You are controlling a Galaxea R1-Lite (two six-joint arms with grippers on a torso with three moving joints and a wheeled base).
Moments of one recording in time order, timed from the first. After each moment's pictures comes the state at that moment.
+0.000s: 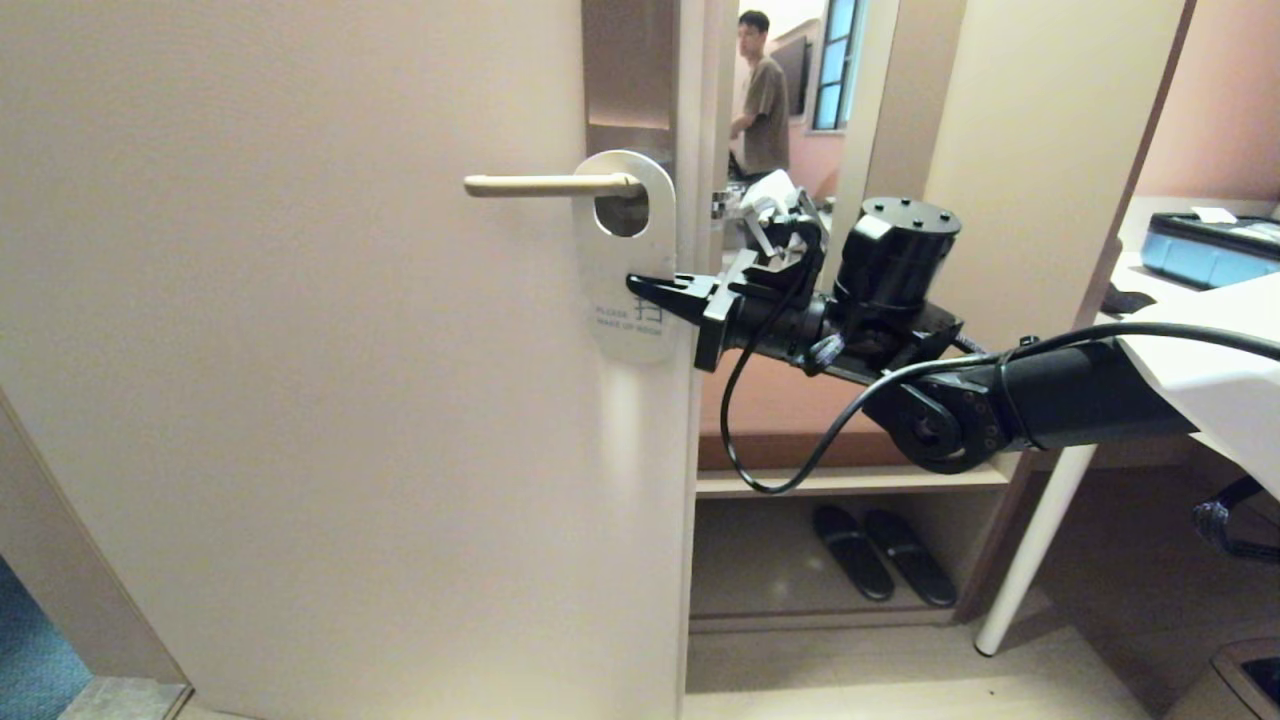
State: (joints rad) left arm 0.00 0.00 0.00 -0.01 0.03 -0.08; right arm 0.51 2.12 -1.39 -0.89 0.64 -0.05
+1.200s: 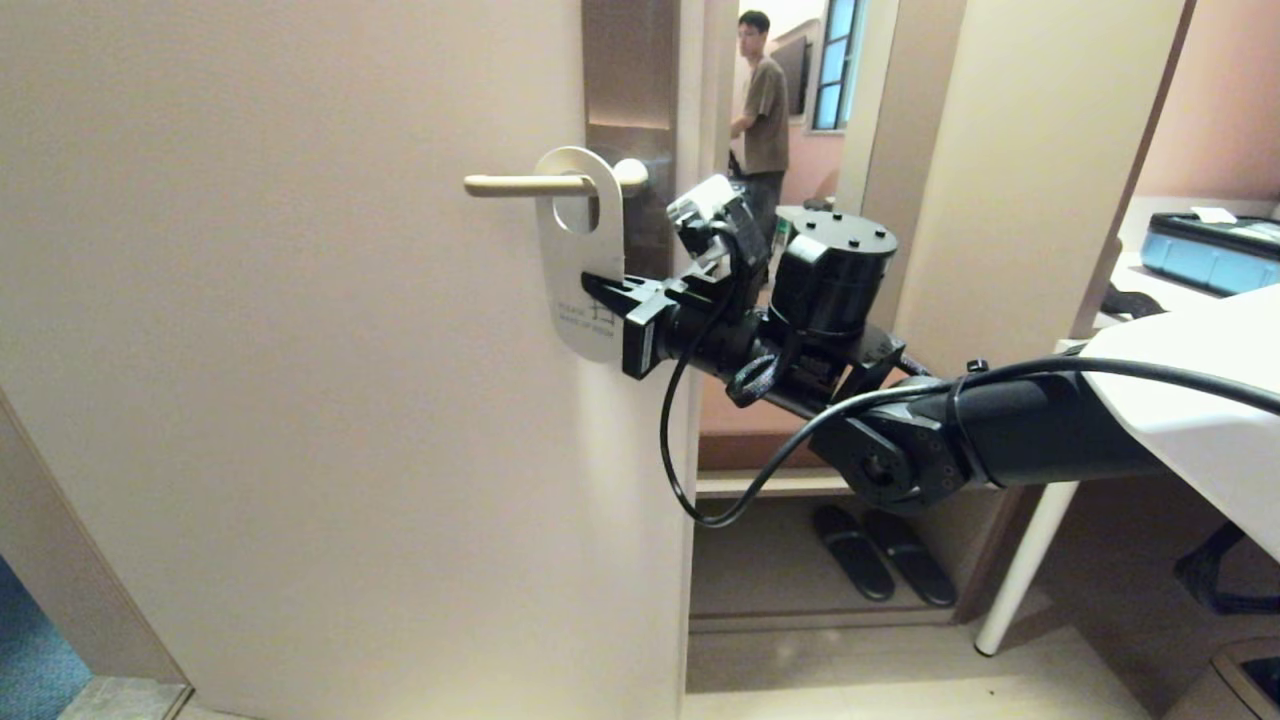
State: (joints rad) left arm 0.00 0.00 0.00 -0.01 0.03 -0.08; right arm 0.66 2.14 -1.41 -0.89 0.30 -0.06
